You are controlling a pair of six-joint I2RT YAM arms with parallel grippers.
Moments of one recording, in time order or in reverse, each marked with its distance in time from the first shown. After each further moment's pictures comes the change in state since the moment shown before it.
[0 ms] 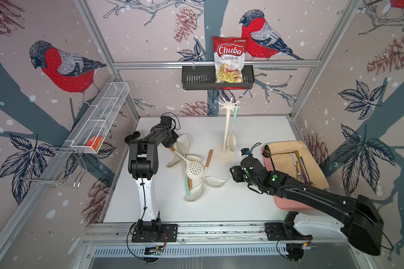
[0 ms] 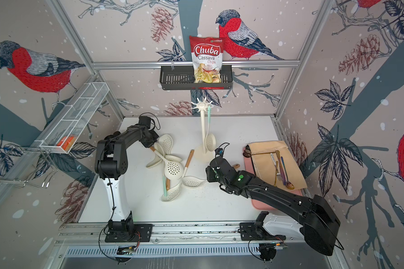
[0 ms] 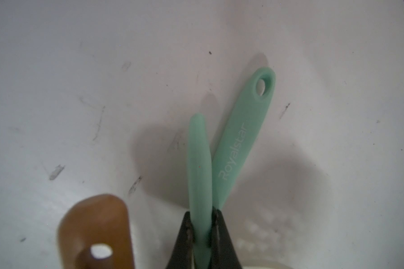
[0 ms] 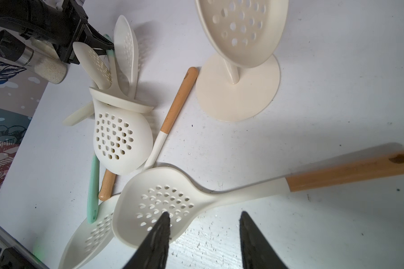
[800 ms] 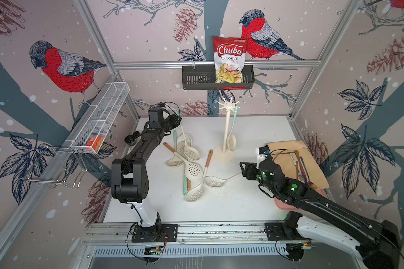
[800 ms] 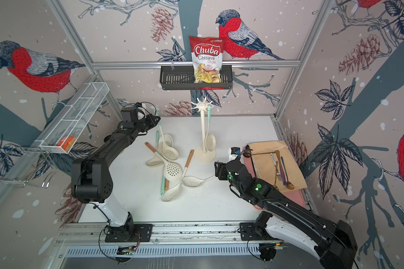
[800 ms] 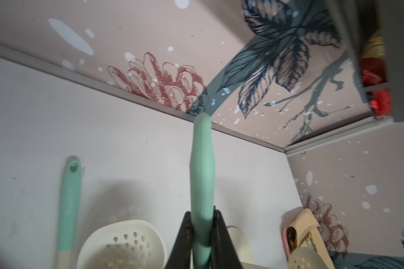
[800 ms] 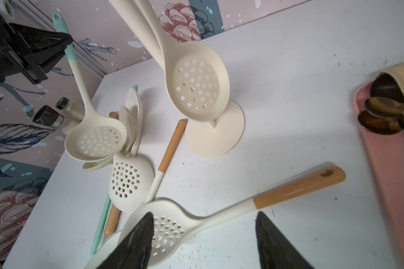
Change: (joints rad) left arm 0.004 -0.457 -0.291 0.565 0.458 0.215; right arm -0.080 -0.305 -0.126 0.060 0.089 -0.005
